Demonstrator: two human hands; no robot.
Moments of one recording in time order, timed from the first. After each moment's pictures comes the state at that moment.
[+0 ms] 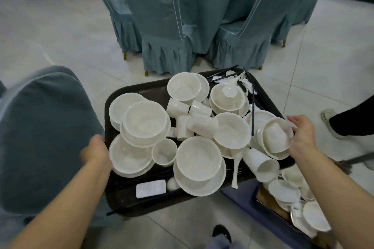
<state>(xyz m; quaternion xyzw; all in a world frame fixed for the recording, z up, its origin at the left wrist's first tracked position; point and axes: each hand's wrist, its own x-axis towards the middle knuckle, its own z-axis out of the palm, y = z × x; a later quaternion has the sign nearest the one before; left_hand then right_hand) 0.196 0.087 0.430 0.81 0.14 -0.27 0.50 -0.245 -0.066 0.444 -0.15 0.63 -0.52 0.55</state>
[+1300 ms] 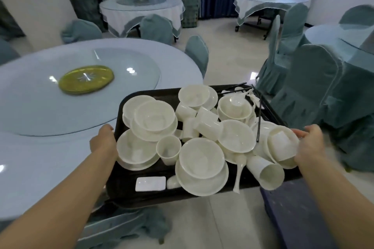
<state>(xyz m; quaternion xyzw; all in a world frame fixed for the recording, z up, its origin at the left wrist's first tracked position) 0.227 0.619 0.679 0.69 0.33 -0.07 0.64 -0.006 0.210 0.695 -0.43 0.53 -0.29 0.67</state>
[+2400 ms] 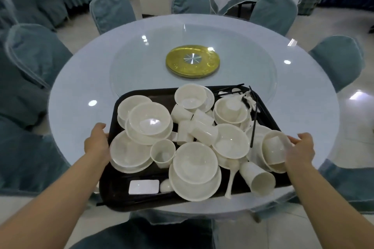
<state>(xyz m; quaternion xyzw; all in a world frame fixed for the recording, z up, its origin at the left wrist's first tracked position) 0.386 0.963 0.622 0.59 0.50 0.06 0.64 0.367 0.489 0.612 -0.67 0.40 -0.14 0.61</state>
